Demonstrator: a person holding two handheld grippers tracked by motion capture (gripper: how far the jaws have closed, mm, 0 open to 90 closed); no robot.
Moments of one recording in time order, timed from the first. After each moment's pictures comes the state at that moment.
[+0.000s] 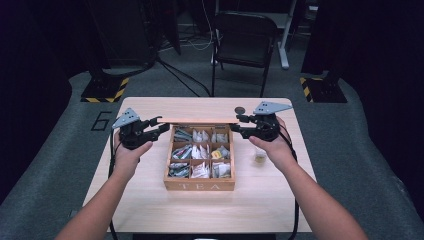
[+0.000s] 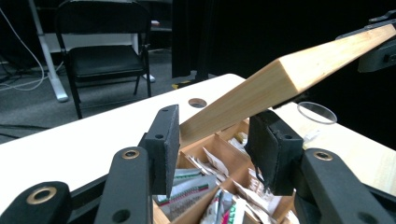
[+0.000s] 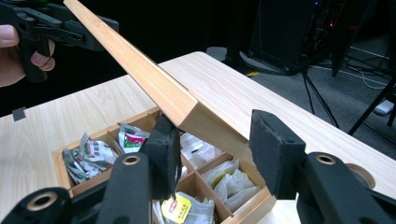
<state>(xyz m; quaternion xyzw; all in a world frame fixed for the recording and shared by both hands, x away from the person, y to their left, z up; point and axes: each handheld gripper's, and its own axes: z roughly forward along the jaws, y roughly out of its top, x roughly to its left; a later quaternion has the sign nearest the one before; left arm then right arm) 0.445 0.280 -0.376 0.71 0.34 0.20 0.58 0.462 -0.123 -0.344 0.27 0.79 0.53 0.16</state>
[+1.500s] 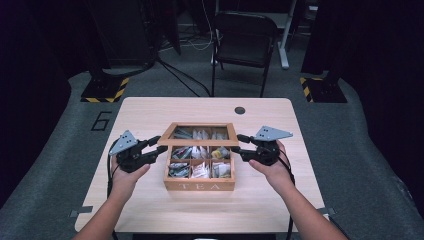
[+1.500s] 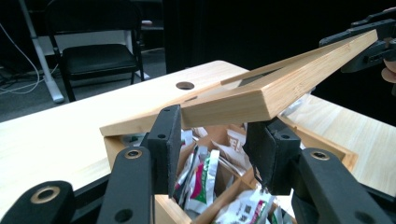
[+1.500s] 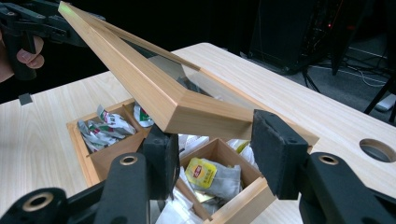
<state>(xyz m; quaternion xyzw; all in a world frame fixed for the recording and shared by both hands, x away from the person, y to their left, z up) 0.398 0.283 -0.410 0.72 0.32 0.21 0.58 0.419 -0.127 -0.393 0.27 0.78 0.54 0.17</state>
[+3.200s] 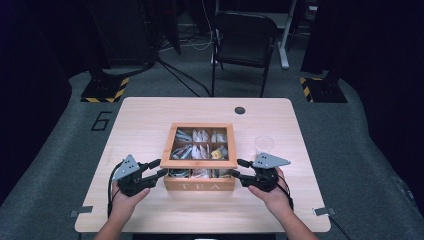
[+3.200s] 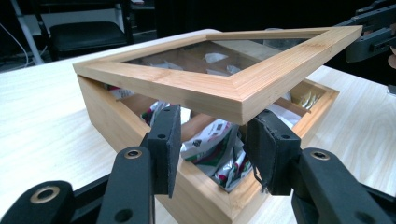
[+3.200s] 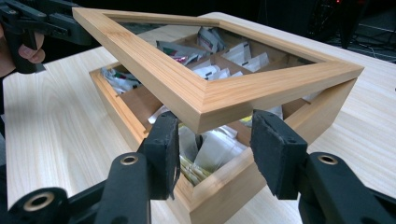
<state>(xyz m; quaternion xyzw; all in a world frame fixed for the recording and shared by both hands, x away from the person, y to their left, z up) 0.357 0.285 -0.463 0.74 0.32 0.19 0.56 0.372 -0.127 -0.446 0.29 0.79 0.52 0.16</state>
